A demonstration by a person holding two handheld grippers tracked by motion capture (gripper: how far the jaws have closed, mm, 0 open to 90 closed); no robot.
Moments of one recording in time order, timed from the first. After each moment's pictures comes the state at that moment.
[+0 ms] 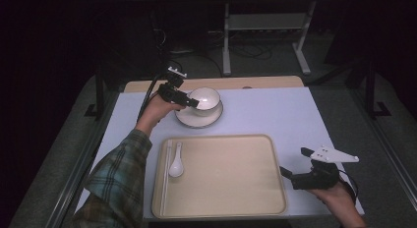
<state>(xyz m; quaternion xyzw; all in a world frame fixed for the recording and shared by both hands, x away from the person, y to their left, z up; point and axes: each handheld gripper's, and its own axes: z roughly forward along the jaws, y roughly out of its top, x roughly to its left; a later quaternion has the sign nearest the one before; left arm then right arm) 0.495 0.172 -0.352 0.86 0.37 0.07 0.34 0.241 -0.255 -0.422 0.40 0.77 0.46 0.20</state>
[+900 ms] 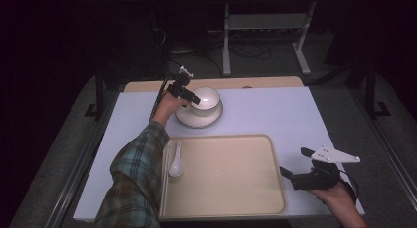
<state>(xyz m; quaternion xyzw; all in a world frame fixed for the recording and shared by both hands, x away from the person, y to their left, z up) 0.549 0.157 -0.401 0.84 0.46 0.07 0.27 0.240 -0.256 -0.422 0.40 0.76 0.47 0.20</state>
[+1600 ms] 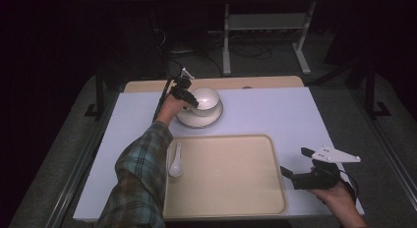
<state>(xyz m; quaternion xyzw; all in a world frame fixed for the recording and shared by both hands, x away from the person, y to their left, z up) 0.557 0.154 -0.414 0.83 0.49 0.02 0.25 0.241 -0.257 -0.422 0.40 0.76 0.47 0.20</state>
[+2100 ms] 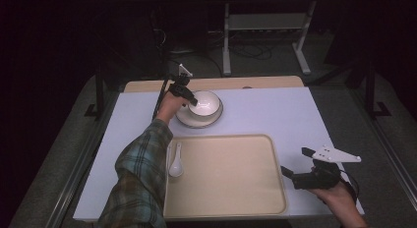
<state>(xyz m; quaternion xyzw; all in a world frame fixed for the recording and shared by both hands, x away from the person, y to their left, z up) 0.560 0.158 -0.405 0.82 0.51 -0.02 0.26 0.241 -0.258 -0.422 0.40 0.76 0.47 0.20</state>
